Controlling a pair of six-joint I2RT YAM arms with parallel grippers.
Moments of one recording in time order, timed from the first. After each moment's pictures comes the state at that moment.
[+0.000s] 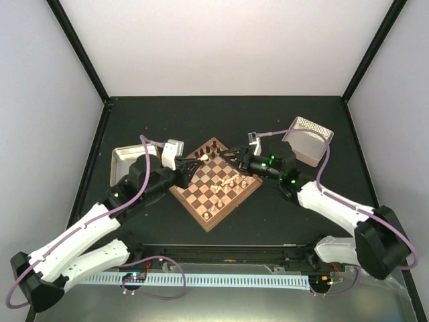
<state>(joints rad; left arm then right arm) -0.73 0.79 0.72 -0.20 0.07 -0.52 0.65 1.28 0.68 0.48 -0.58 1.21</state>
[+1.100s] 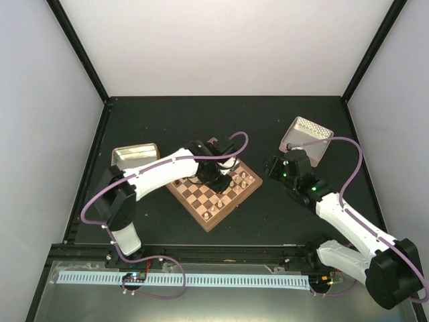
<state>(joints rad) -0.86 1.72 1.39 -0.98 0.11 -0.24 0.47 1.02 0.61 -0.20 0.07 0.74</state>
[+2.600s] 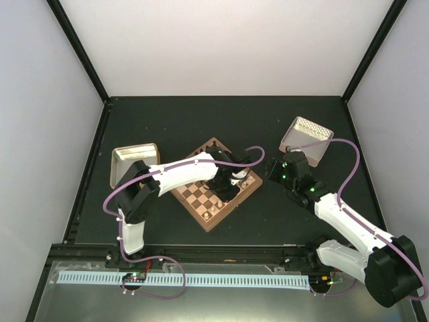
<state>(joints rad) -0.95 1.91 1.48 -1.06 0.08 -0.21 0.47 1.03 0.58 -0.18 0.07 0.74</state>
